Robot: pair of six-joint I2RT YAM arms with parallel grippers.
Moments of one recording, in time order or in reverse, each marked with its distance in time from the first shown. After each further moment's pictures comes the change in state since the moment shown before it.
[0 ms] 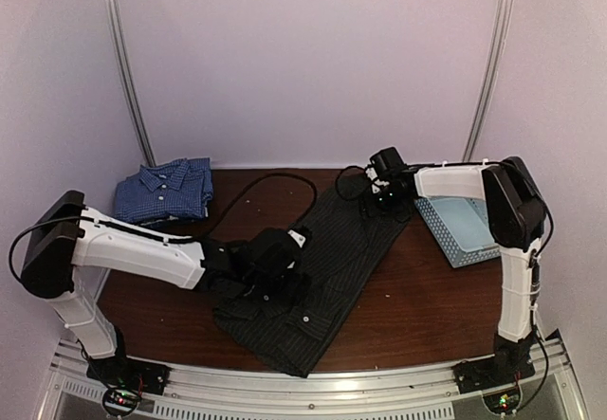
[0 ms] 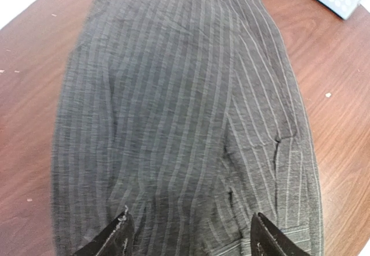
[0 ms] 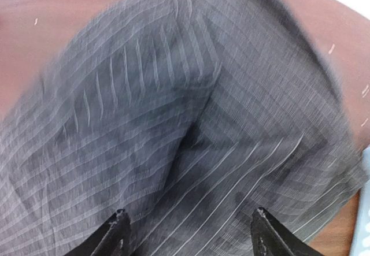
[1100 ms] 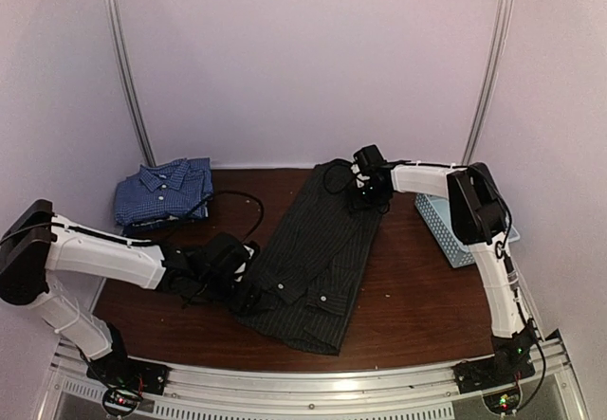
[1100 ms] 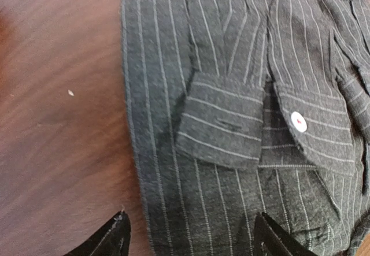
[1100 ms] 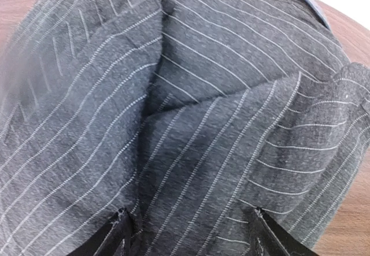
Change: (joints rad) left arm 0.183 -0.216 -0.296 -0.098 0.111 -0.023; right arm -0.013 0.327 0.398 -0.077 0.009 -0.027
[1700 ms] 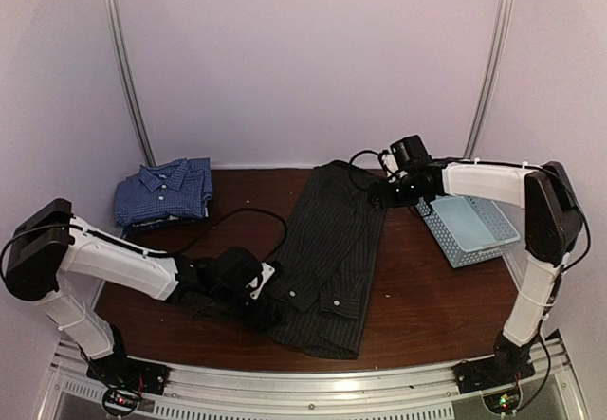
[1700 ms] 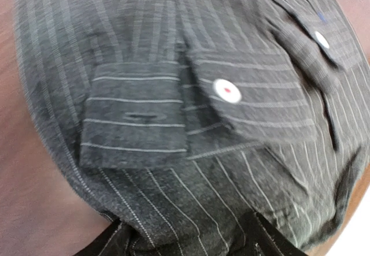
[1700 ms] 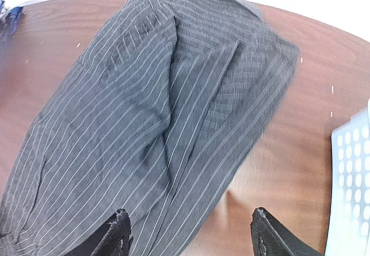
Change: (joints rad) left arm -0.071 0.080 -0.023 0.144 0.229 0.013; right arm -0.002 -0.573 -0.568 0.101 -0.075 0.056
